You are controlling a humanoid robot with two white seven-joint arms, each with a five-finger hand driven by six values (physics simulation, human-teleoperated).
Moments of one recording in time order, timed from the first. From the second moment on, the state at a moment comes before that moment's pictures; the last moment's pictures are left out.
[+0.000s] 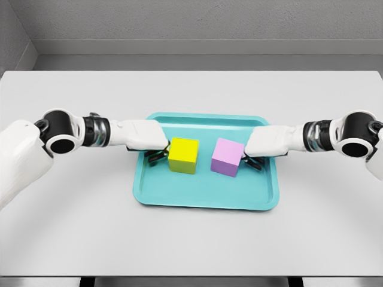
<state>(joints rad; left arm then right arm) -0.75 0.55 -0.82 -1.37 -0.56 -0.61 -0.61 -0.78 -0.73 0.93 -1.43 0.53 -0.61 0.61</state>
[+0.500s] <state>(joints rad) -0.73 0.63 -0.86 -1.51 -0.44 -0.61 -0.61 -0.82 -0.70 0.93 -1.41 0.53 -0.61 0.61</state>
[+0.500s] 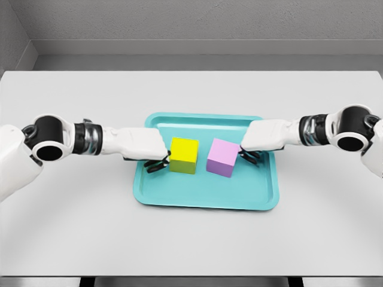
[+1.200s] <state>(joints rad) -0.75 0.63 -0.85 -1.48 -0.44 -0.61 -0.61 -0.84 -0.67 0.95 -1.41 0.53 -0.61 0.61</state>
